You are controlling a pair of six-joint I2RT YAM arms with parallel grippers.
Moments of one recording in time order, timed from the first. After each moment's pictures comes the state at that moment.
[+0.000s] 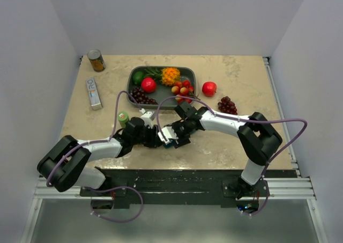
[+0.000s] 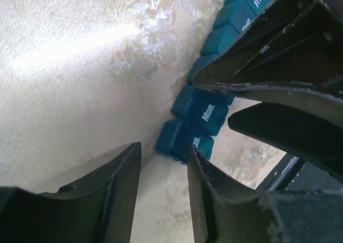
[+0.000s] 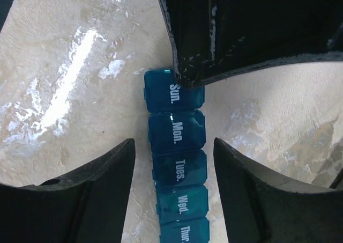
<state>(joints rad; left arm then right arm) -0.64 1.37 0.39 0.33 0.26 -0.55 0.79 1.75 1.07 -0.50 -0.54 -1.23</state>
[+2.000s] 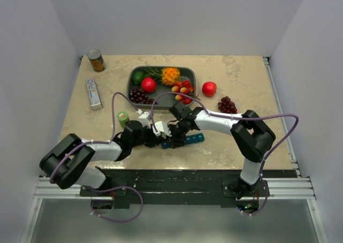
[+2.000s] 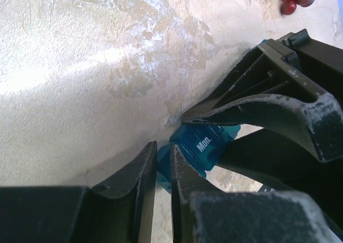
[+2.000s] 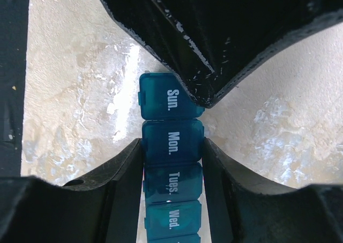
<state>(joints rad) -0.64 1.40 0.30 0.56 0.25 -0.63 0.81 1.82 1.12 -0.48 -0.51 -0.85</state>
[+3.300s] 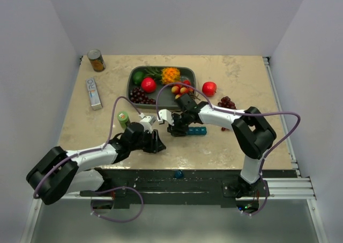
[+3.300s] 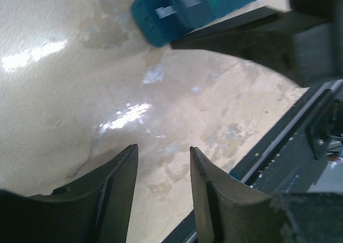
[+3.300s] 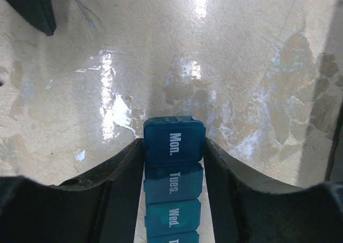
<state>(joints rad) -0.72 1.23 0.34 0.24 0.22 -0.62 0.72 1.84 1.15 -0.40 -0.43 -0.78</state>
